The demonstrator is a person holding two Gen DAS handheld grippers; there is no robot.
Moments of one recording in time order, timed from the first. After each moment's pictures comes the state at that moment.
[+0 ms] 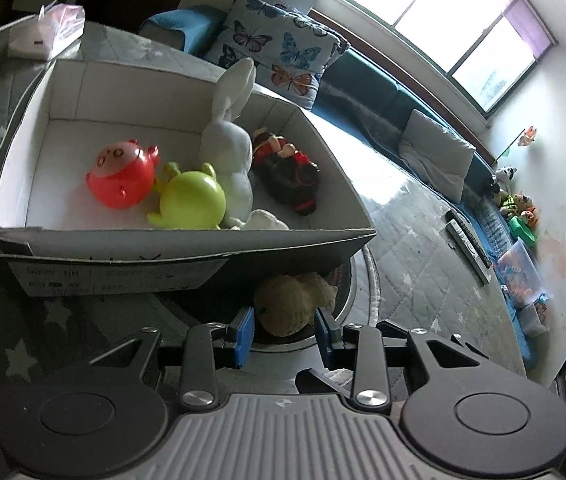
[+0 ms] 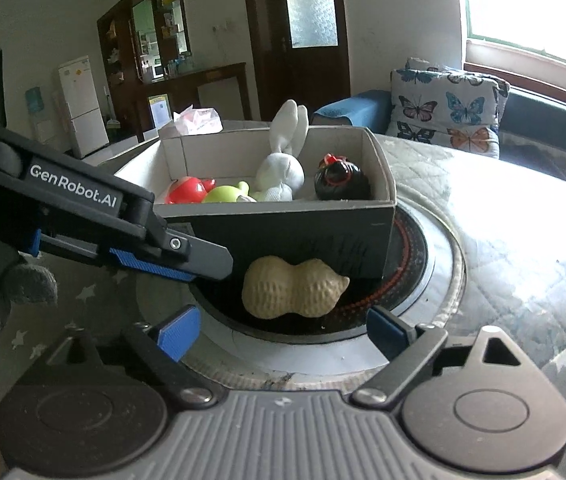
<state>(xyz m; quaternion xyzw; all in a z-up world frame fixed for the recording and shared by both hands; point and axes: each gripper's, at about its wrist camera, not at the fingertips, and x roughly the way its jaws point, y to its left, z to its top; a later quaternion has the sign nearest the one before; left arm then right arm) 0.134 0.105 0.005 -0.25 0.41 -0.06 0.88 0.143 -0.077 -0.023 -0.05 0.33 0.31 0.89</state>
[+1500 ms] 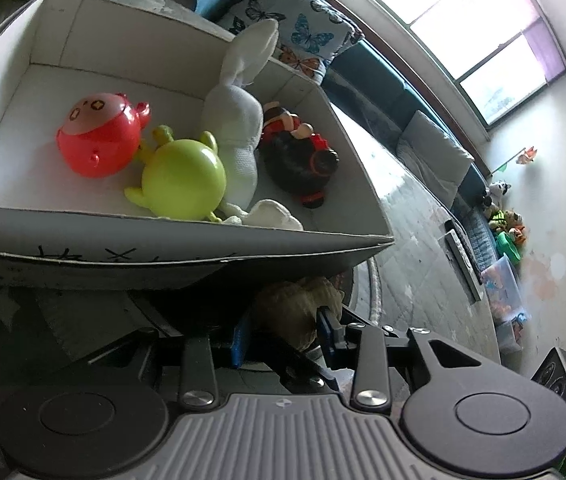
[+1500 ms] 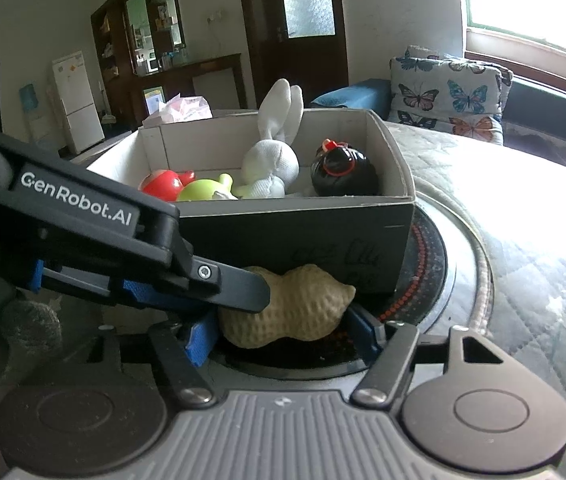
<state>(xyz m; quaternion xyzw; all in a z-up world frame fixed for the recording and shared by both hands) 0.162 0.109 -0.022 -0.31 0.42 -0.07 0.85 0.178 -0.057 -0.043 -0.05 0.34 0.31 0.89</state>
